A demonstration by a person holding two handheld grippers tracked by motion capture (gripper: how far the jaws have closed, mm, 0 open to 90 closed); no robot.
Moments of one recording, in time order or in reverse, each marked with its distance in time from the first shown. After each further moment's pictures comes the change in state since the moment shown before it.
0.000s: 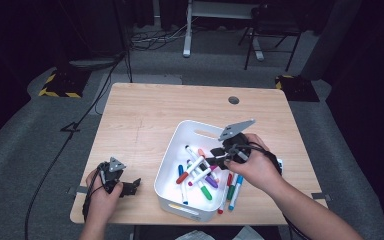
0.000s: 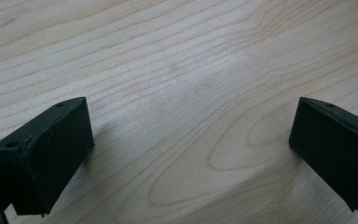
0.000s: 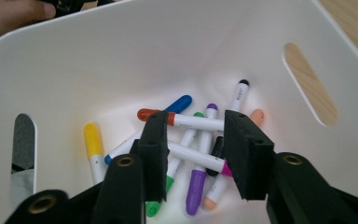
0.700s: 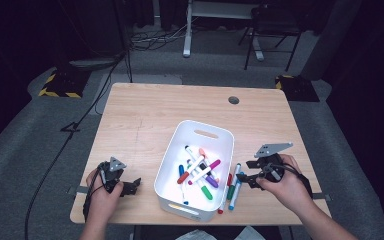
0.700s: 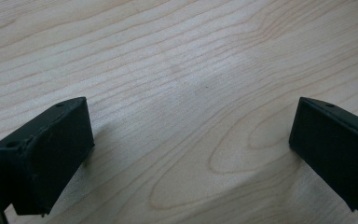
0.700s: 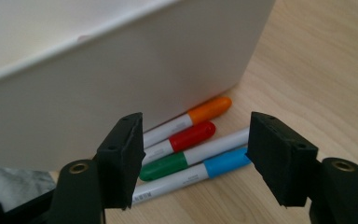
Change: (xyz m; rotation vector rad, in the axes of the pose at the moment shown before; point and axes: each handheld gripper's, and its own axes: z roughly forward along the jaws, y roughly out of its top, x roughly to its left) left arm 0.000 0.001 0.001 -0.003 0.004 -0.008; right arm -0.024 -0.101 -0.020 0.002 -0.116 0.157
